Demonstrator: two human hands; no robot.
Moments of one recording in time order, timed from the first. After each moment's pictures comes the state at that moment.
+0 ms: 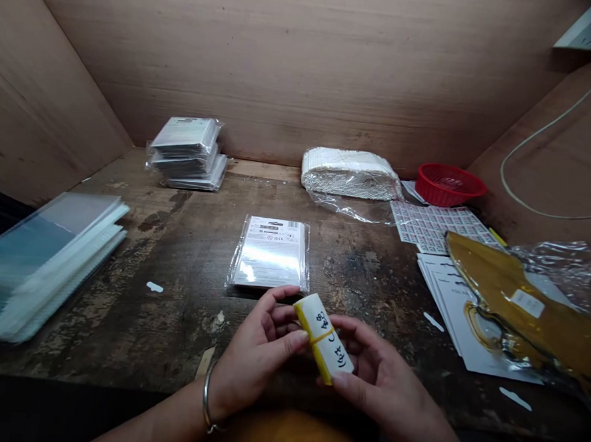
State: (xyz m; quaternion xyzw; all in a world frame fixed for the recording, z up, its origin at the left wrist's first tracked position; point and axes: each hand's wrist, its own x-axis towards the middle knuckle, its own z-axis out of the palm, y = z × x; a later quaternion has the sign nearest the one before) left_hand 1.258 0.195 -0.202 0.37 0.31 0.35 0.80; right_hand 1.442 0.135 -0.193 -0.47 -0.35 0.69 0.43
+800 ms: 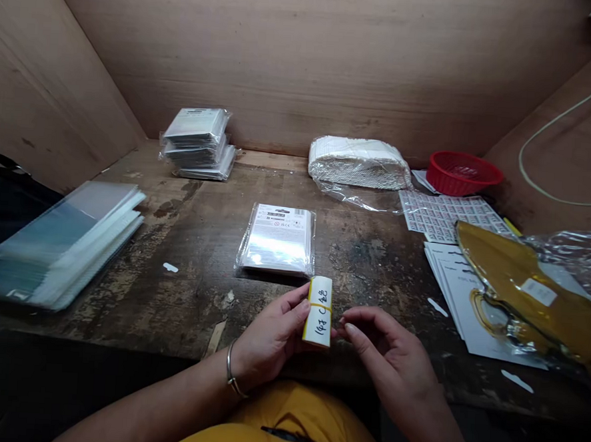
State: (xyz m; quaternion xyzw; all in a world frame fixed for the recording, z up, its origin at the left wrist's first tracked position) left_hand 1.272 0.185 -0.211 0.22 0.29 0.31 0.88; right_hand 1.448 0.122 -0.201 -0.65 -0.51 0.41 0.40
